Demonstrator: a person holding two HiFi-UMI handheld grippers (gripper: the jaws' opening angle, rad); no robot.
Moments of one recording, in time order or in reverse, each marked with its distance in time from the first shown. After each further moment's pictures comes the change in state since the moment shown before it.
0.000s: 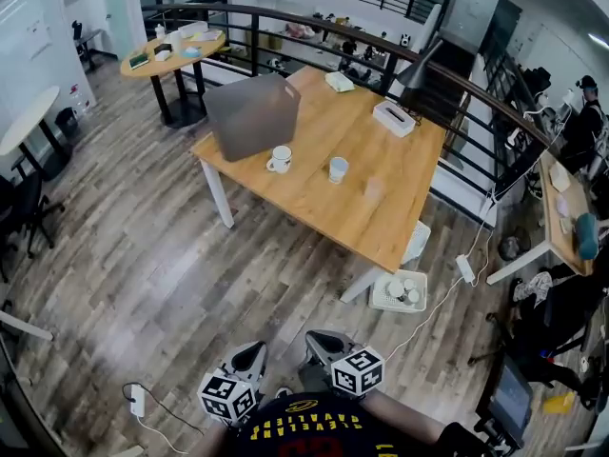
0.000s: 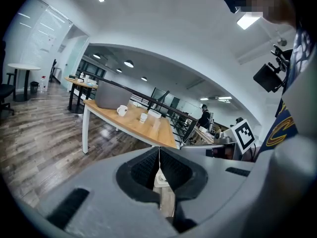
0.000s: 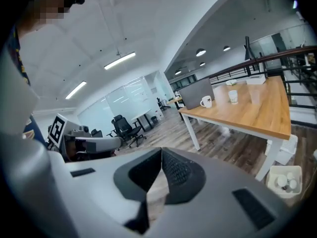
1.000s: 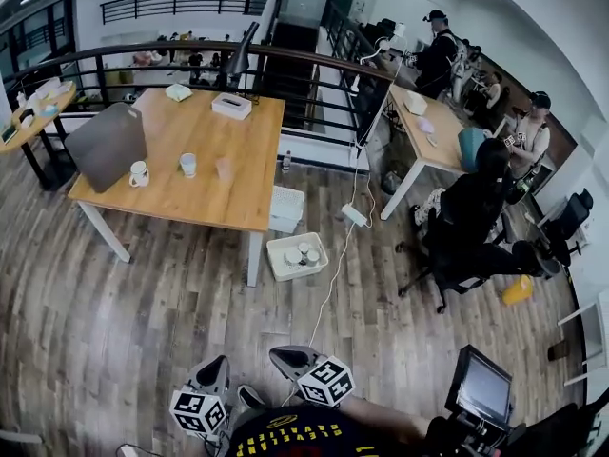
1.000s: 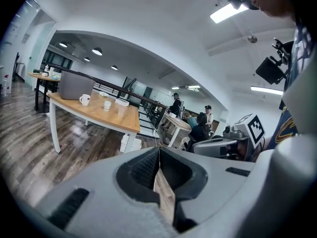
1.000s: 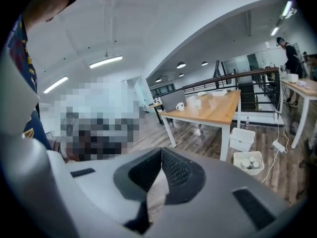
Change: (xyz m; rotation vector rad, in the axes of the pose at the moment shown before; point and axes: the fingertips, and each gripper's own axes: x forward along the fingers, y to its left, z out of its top) left arm -0.037 -0.139 -0.082 0.156 0.120 -0.303; right arm -0.191 0.053 -0.102 0.037 -0.085 -0.299
